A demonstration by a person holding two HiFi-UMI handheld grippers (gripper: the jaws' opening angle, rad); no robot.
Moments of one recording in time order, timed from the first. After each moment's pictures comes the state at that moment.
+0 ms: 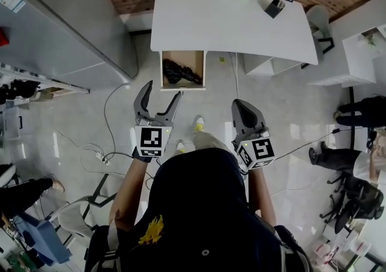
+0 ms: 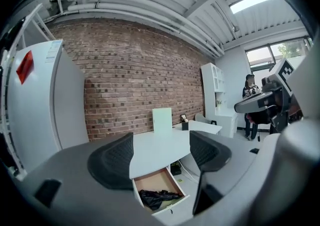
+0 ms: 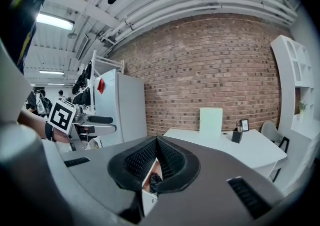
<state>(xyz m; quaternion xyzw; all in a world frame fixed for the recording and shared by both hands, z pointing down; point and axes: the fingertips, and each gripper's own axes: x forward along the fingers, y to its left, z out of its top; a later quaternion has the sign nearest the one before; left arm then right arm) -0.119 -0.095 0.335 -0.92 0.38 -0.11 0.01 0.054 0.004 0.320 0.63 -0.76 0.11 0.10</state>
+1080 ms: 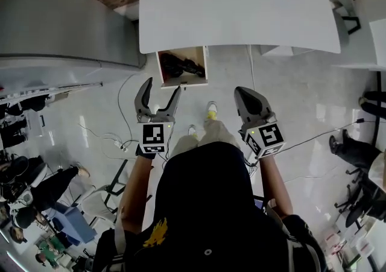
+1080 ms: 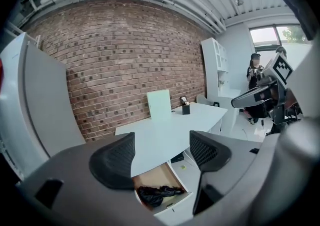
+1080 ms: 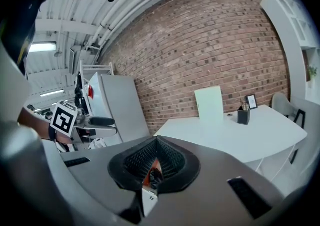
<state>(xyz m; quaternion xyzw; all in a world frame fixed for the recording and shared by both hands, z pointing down) 0.018 -0.172 0.392 -0.90 0.37 -0.22 0.00 0.198 -0.087 0.392 0.58 -0.78 0.21 0.06</state>
